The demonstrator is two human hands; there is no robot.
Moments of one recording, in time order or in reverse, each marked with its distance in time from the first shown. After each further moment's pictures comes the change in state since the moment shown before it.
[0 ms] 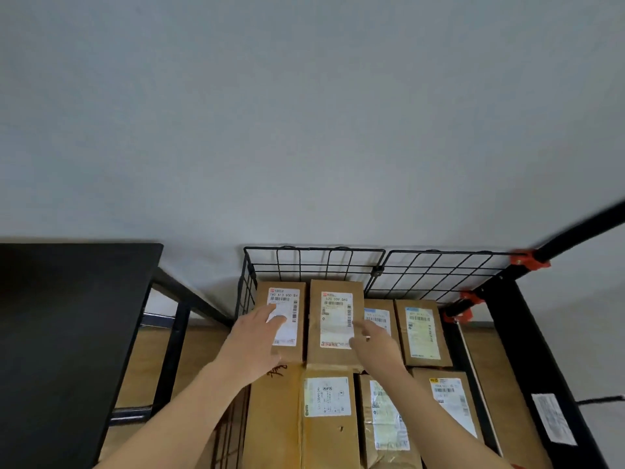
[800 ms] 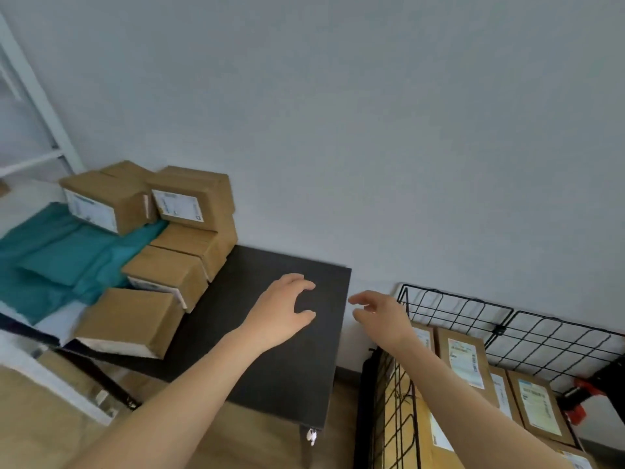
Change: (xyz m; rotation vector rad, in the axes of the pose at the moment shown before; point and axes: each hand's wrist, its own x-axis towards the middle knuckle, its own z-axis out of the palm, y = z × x) left_hand -0.301 -0.208 -0.103 -0.370 0.537 -0.066; right_hand -0.250 -0.222 0.184 -0.101 0.042 -0.631
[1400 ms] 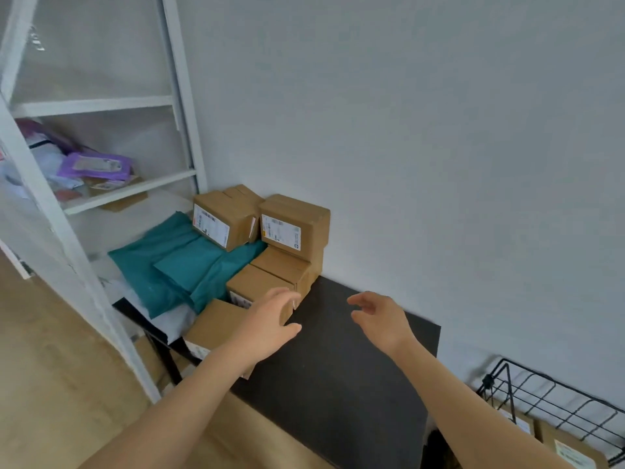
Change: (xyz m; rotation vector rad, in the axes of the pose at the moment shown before) left_hand -0.046 -0.132 -0.104 -0.070 0.220 -0.231; right_hand 0.049 -0.140 0.103 -0.053 -0.143 -0.229
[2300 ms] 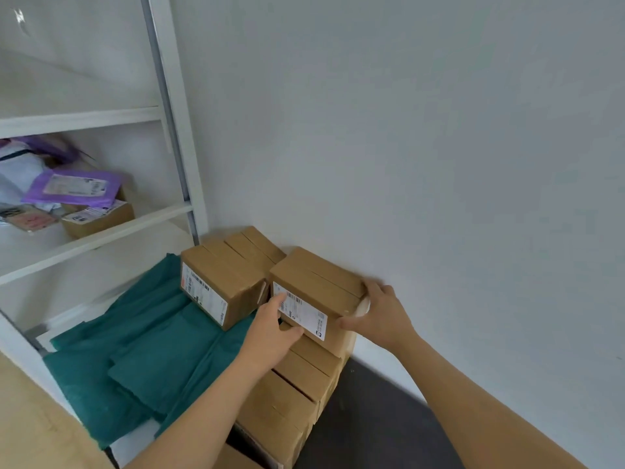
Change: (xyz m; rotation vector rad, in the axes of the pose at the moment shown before) left_hand 0.241 -0.082 -0.038 -0.415 0.135 -0.286; right_hand 0.284 -0.065 0.027 -0.284 -0.099 -0.046
